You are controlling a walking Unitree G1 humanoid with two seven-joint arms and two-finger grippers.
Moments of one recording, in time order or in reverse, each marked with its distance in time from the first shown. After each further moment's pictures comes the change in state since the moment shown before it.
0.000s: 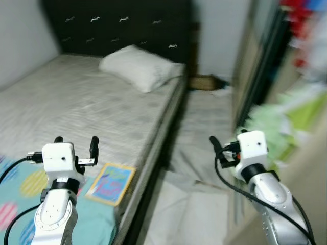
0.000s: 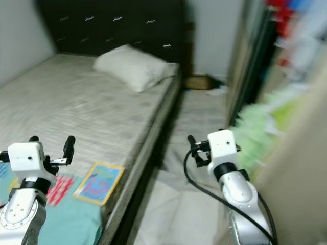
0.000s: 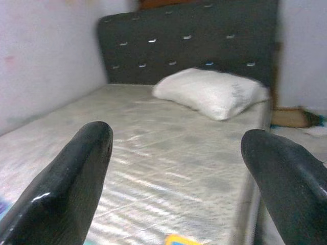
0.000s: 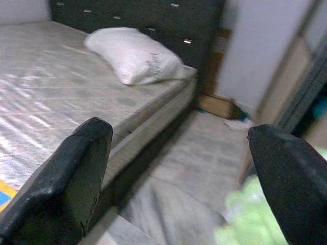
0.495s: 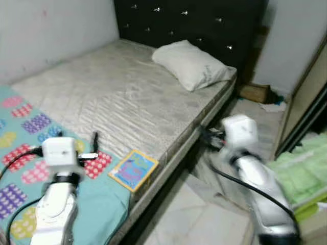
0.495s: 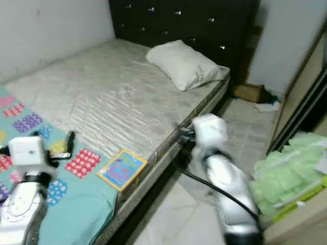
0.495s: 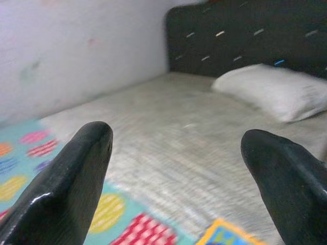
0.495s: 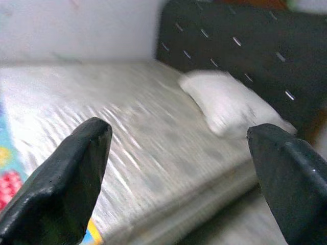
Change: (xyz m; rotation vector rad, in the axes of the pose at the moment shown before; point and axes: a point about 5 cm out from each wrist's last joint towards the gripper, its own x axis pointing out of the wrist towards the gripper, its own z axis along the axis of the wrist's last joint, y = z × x) left arm 0.010 -0.002 -0.005 -0.014 0.008 0.003; right arm 0.027 0.022 0.026 0.017 -0.111 0.102
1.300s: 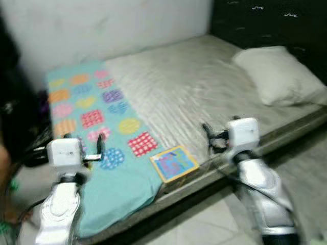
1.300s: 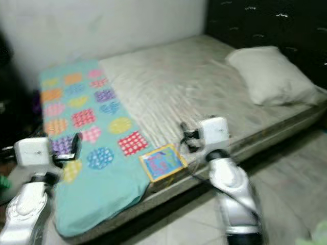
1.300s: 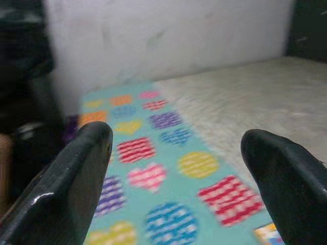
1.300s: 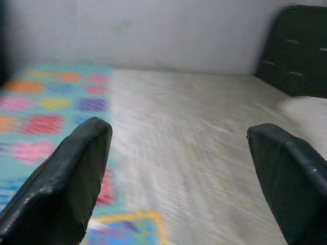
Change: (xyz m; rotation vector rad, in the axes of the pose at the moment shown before) left arm 0.000 -0.002 -0.010 -0.024 0.032 -0.001; right arm 0.000 0.000 -0.011 0.016 0.003 -0.021
